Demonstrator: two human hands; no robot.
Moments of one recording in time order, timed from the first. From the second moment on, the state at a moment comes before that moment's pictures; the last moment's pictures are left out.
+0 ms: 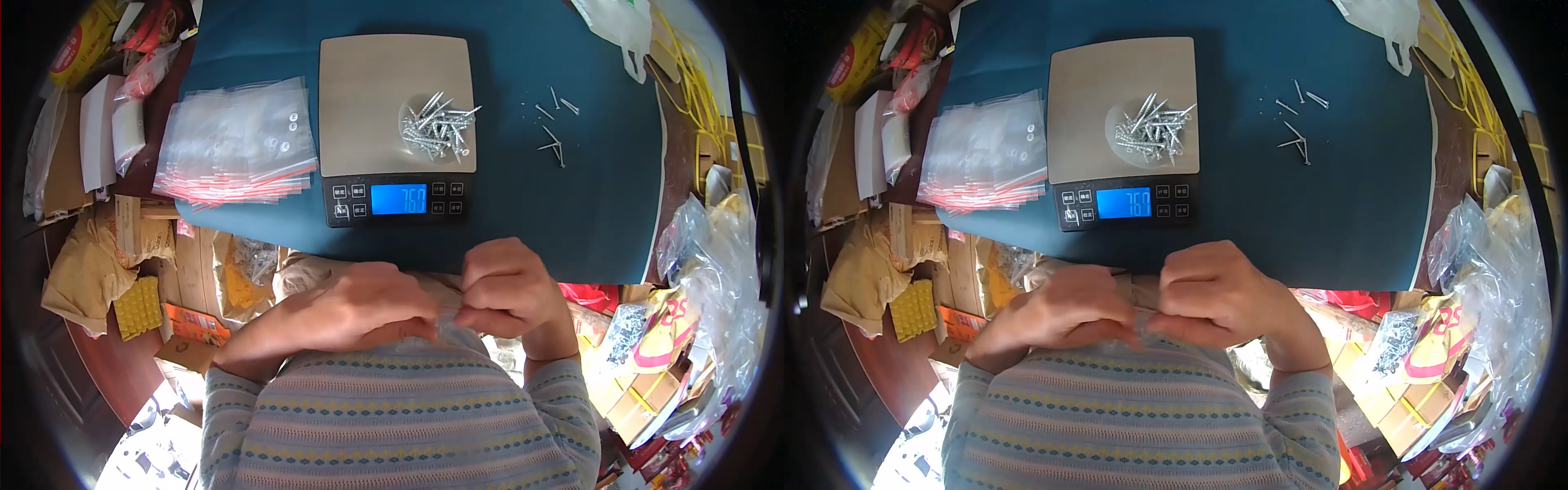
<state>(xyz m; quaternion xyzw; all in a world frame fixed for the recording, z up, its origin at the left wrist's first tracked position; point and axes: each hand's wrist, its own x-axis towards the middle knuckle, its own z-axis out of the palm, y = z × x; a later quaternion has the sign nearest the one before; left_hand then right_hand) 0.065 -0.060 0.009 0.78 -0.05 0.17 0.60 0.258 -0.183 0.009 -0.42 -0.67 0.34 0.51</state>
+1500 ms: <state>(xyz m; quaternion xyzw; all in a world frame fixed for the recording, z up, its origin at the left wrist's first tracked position) 0.079 -0.037 0.011 0.88 0.13 0.31 0.33 0.269 -0.107 0.076 -0.58 -0.71 0.23 0.34</state>
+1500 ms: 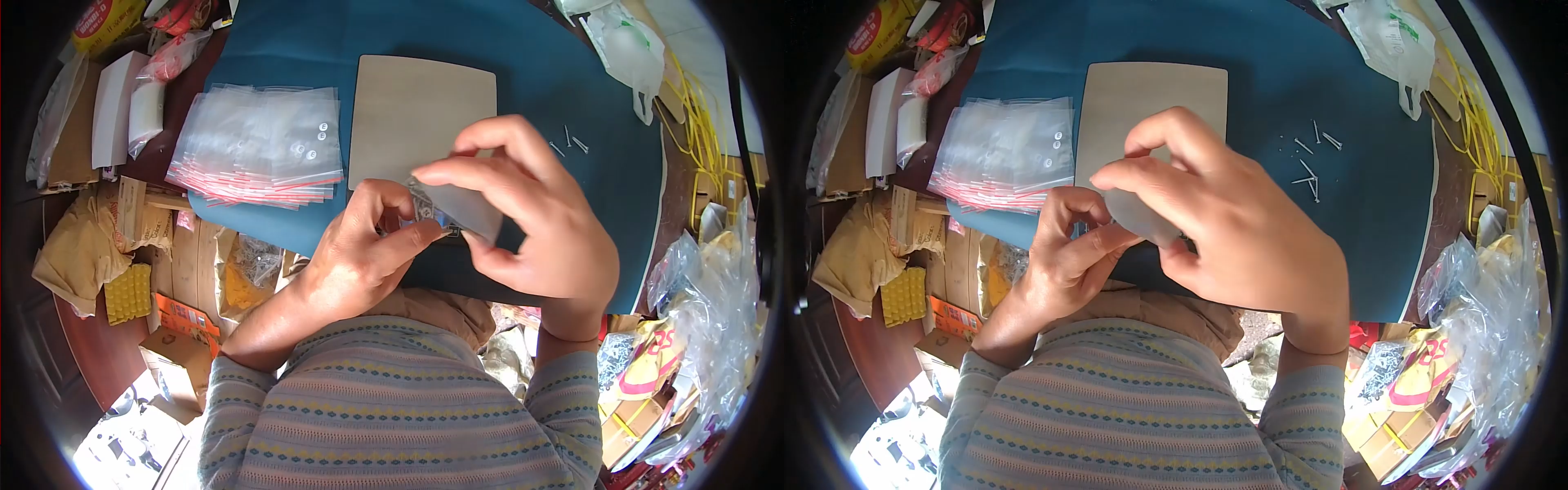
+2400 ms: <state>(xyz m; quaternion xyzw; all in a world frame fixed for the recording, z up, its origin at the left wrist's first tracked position) 0.036 -0.044 0.022 0.77 0.17 0.32 0.53 0.230 -0.119 0.042 -0.49 -0.81 0.08 0.32</state>
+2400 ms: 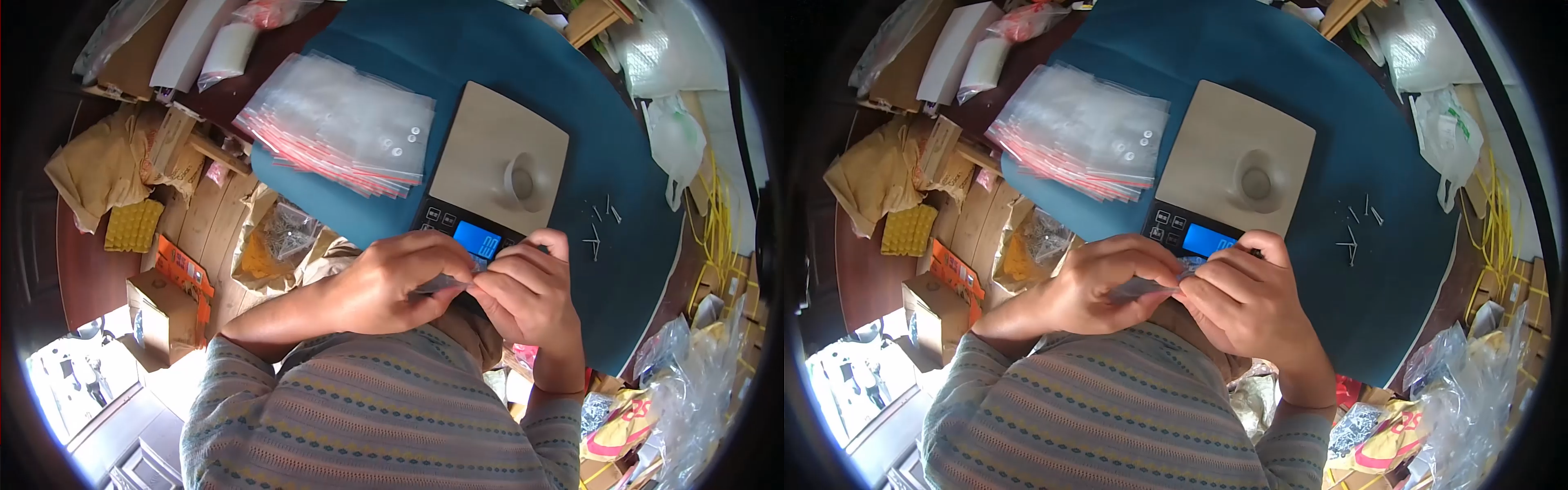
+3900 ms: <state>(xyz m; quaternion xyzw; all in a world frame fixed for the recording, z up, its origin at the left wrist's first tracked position) -0.096 -0.022 -0.038 0.80 0.39 0.22 0.40 0.324 -0.242 -0.063 -0.88 -0.45 -0.11 0.11</state>
